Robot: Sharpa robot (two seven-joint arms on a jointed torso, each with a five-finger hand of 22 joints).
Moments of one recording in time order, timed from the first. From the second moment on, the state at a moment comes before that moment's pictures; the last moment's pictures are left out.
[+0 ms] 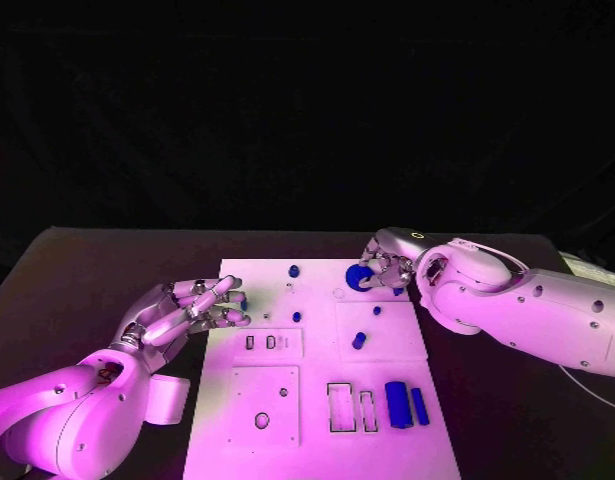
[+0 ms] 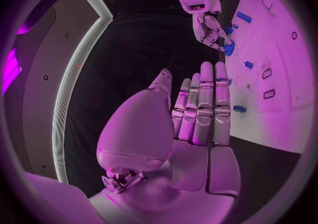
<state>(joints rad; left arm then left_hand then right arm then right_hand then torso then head) 1.14 -0.99 -0.02 1.85 0.00 -0.42 0.43 1.41 -0.01 0.01 0.21 0.13 1.03 0.19 0.11 0.07 1.15 0.13 0.09 0.08 1.26 0.06 0.22 0.25 0.17 1.12 0.17 0.26 0.10 1.21 -0.91 0.06 1.51 -1.58 -0.29 -0.34 1.45 -0.09 0.13 0.23 0.07 1.10 0.11 0.14 0.08 1.41 0.02 1.10 1.21 1.47 -0.06 1.50 1.31 0.08 1.43 0.05 1.40 1.24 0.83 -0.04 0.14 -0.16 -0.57</state>
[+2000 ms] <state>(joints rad) 1.14 -0.98 -0.02 1.84 0.00 -0.40 0.42 1.41 -0.01 0.01 0.21 0.13 1.03 0.19 0.11 0.07 1.15 0.13 0.09 0.08 1.26 0.06 0.22 0.26 0.17 1.12 0.17 0.26 0.10 1.21 -0.67 0.03 1.49 -1.71 -0.34 -0.37 1.29 -0.18 0.05 0.29 0.10 0.96 0.15 0.06 0.07 1.39 0.05 1.03 1.19 1.46 -0.03 1.50 1.31 0.08 1.44 0.07 1.42 1.26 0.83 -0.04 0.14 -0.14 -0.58</state>
